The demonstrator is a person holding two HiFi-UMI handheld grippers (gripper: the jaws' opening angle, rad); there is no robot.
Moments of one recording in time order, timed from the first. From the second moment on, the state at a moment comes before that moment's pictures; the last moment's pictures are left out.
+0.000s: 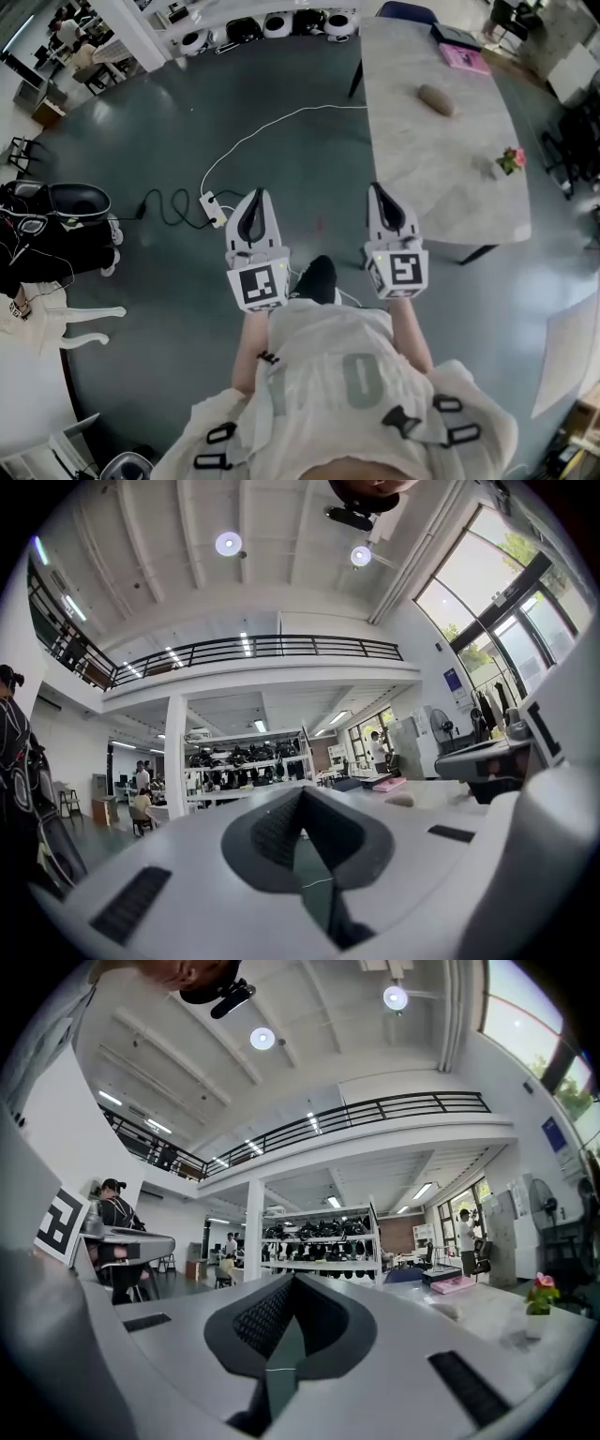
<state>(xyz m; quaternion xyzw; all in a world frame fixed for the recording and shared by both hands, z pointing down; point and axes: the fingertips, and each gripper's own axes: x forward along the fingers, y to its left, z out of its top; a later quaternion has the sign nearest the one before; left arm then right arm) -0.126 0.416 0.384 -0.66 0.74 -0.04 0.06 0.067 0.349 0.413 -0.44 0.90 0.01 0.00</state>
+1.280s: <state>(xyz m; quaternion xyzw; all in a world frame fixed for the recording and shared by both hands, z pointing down) -0.221 0.185 0.380 -0.71 0.70 0.01 0.03 -0.030 0.157 0.411 -0.45 0.89 0.01 -0.03</state>
